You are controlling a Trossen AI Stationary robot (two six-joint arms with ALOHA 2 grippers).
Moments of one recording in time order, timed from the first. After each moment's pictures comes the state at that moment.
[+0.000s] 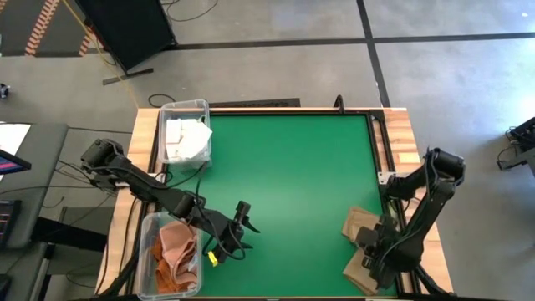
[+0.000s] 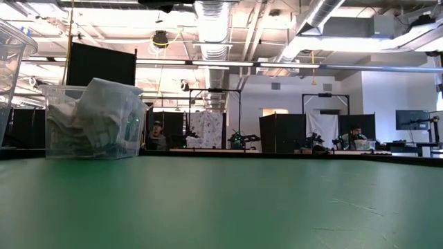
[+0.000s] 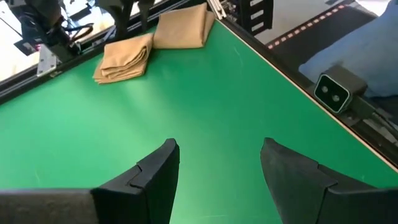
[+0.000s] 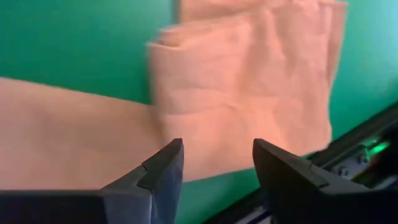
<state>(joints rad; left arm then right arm) -0.49 1.48 0.98 0.01 -0.19 0.19 1.09 1.60 1.00 -1.18 0.13 1.55</state>
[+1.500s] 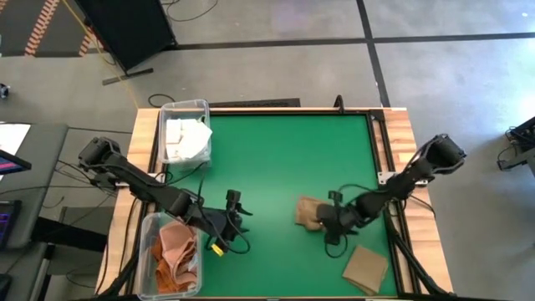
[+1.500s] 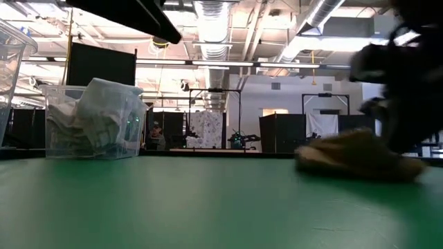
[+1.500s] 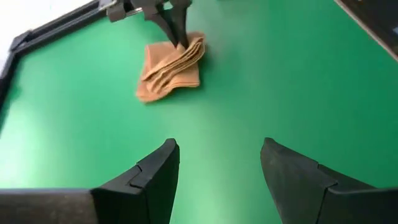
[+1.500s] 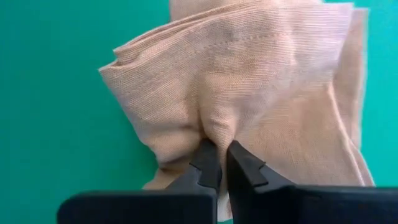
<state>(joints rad) -0.49 1.44 0.98 -0.20 -0.43 0.06 0.52 1.47 0.62 -0.27 0.32 0.63</state>
